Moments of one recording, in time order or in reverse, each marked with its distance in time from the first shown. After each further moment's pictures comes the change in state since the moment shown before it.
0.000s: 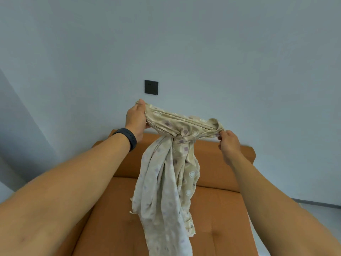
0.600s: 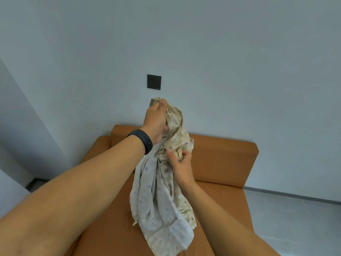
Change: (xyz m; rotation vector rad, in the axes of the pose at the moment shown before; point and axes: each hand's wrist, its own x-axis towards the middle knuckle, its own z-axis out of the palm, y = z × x) left_hand -0.035 -0.011 0.031 -0.008 -0.160 -0.078; right_hand -0.144 0.038 0.113 0.151 -0.336 0.087
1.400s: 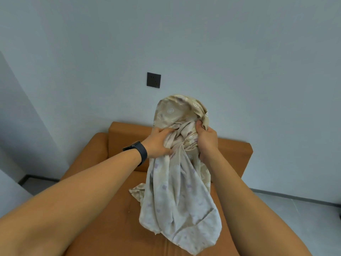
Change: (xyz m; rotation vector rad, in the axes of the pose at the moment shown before) left_hand -0.026 -0.056 -0.040 1.127 -0.441 0.194; right_hand 0.019 -0.092 -0.051 0.031 0.242 -0.039
